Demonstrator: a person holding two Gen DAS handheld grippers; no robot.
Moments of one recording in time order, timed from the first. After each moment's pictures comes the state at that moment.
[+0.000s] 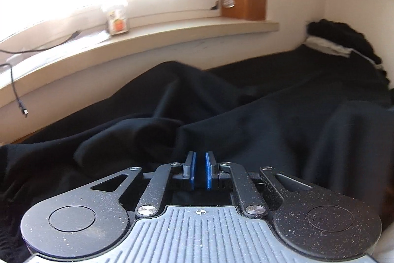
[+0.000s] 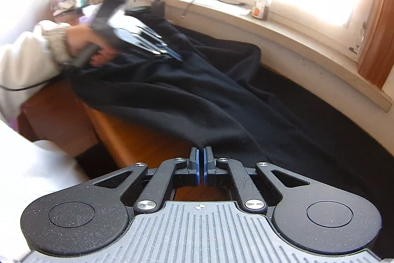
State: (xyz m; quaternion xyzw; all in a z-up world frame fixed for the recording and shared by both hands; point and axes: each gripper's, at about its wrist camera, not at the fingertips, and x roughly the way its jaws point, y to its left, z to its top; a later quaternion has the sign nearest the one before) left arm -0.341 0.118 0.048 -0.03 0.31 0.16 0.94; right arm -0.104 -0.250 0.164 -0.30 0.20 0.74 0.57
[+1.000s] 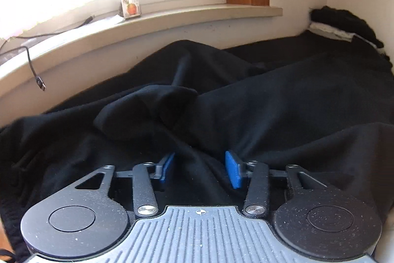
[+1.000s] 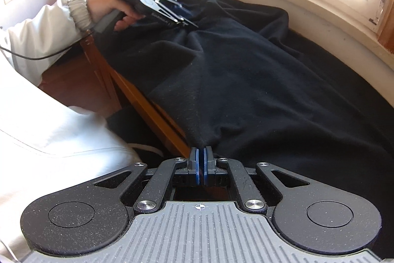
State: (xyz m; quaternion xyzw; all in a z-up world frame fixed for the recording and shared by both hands) left arm -0.380 0.111 0.032 -0.02 0.32 0.16 0.93; right arm -0.128 -0.282 0.139 -0.35 0.24 0.72 0.54
